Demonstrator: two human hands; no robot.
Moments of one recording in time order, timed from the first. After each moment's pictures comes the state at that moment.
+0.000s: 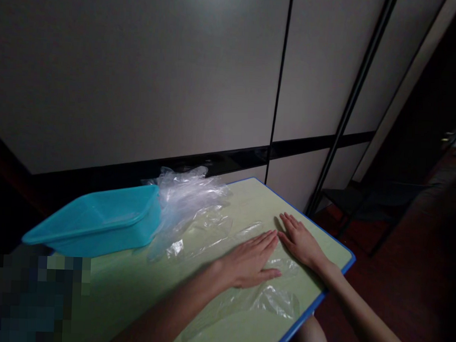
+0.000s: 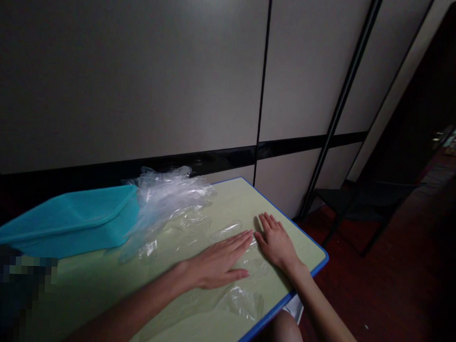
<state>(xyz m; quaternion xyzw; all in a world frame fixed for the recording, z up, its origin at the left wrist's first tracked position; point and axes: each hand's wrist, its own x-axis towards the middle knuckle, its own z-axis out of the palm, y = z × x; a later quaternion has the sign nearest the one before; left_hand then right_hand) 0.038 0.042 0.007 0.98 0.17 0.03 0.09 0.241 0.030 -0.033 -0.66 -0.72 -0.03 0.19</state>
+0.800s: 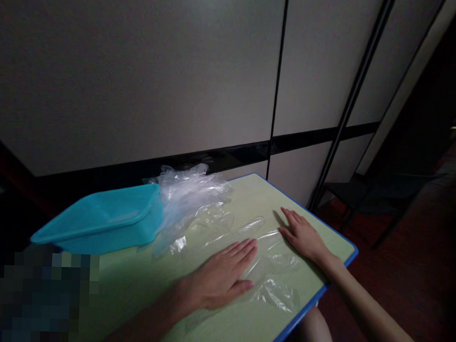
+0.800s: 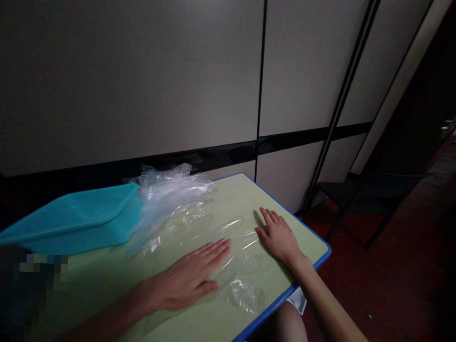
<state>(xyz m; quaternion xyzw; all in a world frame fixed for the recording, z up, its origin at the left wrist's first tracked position) -0.022 0.021 0.008 0.97 0.22 -0.02 0.11 0.244 0.030 -0.034 -0.65 -0.73 -0.04 0.21</state>
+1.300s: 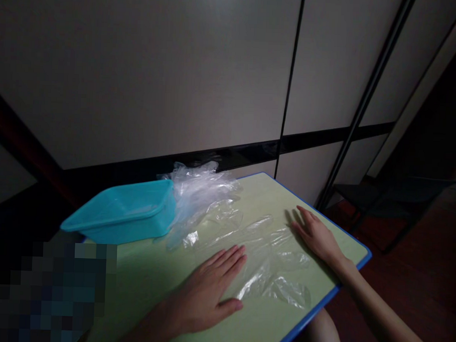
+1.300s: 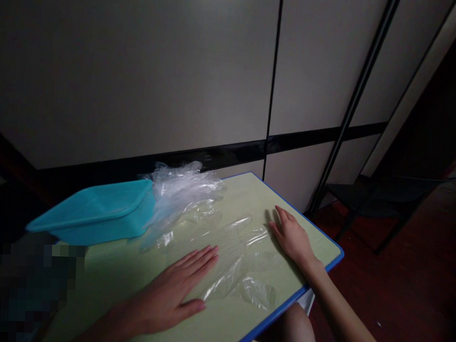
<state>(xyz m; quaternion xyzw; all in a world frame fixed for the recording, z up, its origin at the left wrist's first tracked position) -0.066 -0.004 0.004 0.95 0.30 -0.02 0.11 0.247 0.028 -0.031 -0.66 -0.68 -0.01 0.30</state>
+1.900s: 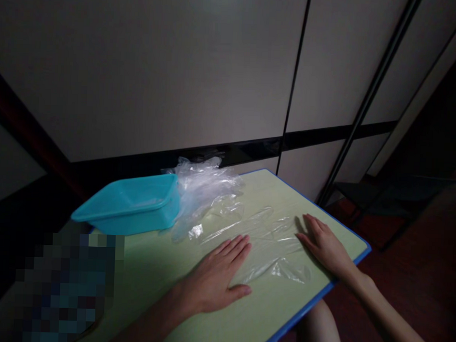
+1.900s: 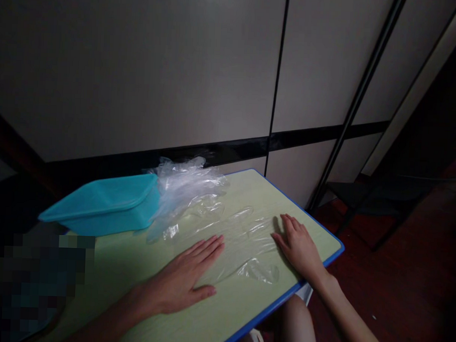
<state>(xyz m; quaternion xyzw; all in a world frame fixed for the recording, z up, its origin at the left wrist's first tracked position) -0.059 -0.003 0.004 0.94 0.31 -0.02 0.09 0.246 -0.005 -0.044 -0.65 -0.71 -0.06 0.26</state>
